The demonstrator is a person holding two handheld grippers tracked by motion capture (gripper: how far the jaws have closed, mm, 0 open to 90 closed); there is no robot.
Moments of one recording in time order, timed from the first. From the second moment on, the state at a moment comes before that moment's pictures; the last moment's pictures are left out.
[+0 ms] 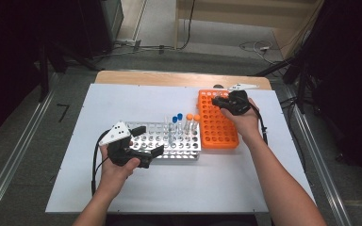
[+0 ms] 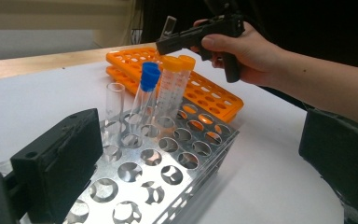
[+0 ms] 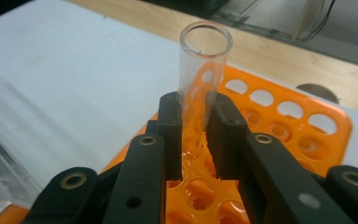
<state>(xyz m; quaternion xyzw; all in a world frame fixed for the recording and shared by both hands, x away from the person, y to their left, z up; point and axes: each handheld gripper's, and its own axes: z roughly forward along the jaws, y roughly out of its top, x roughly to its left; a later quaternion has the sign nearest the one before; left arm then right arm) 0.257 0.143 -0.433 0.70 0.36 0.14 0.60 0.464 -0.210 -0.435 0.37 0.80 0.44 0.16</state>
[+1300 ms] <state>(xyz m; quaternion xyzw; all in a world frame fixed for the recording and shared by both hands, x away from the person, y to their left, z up) 0.253 0.065 -0.411 0.74 0.24 0.09 0.62 0.267 -0.210 -0.427 0.26 0.82 0.51 0.05</state>
